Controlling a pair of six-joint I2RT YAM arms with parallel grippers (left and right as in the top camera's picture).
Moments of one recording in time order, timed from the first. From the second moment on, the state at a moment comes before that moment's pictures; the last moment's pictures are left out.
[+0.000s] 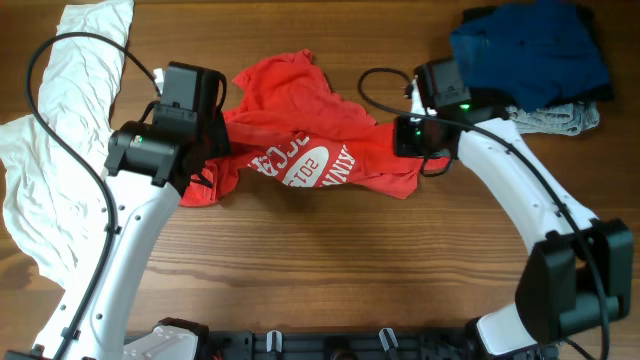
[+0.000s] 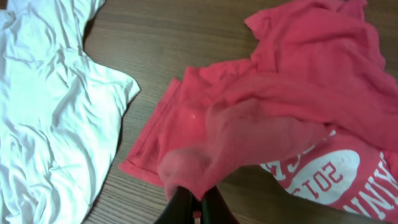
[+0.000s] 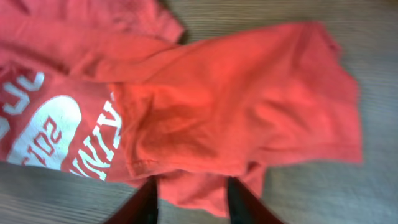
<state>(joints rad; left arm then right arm) -0.24 1.38 1.33 -1.01 -0.31 -0.41 0.29 1.71 1.26 -0.78 -0.10 0.25</state>
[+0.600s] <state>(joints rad) -0.17 1.38 1.33 -1.01 -0.31 -0.41 0.44 1.91 1.26 -0.66 -0.03 0.20</state>
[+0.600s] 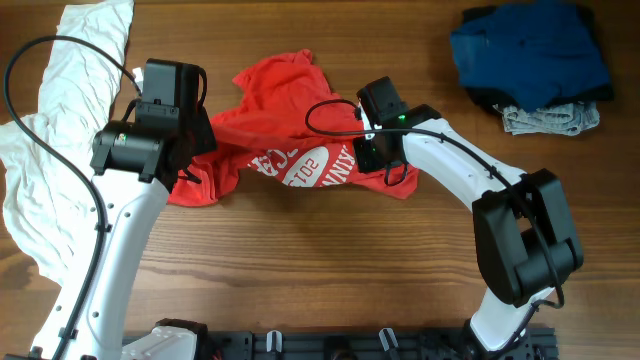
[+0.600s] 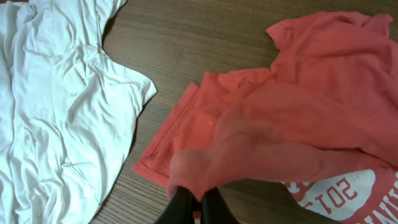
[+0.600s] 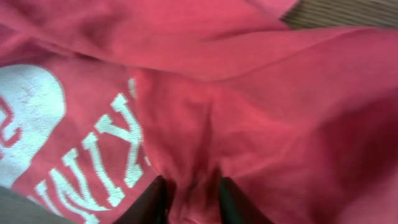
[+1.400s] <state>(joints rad) 0.00 1.35 1.57 -0.96 -0.40 -0.41 0.14 1.40 1.66 -0.92 0.10 0.19</state>
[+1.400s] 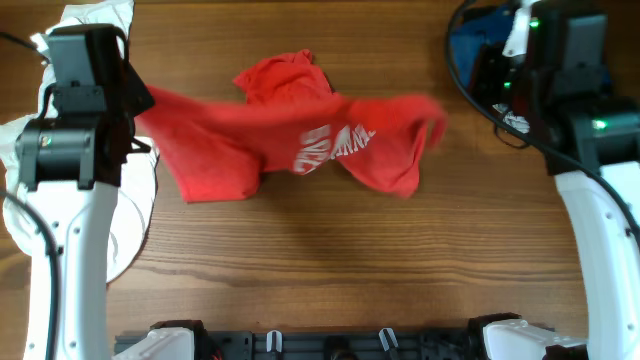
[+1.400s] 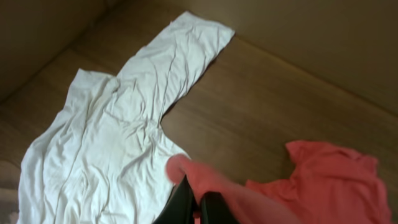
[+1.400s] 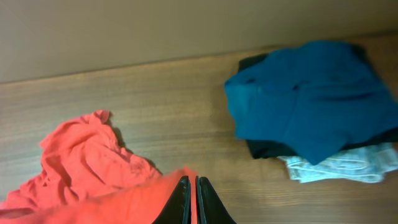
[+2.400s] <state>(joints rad) -0.09 1.30 1.63 -1.04 -0.15 -0.38 0.23 1.36 1.52 -1.20 -0.23 0.18</state>
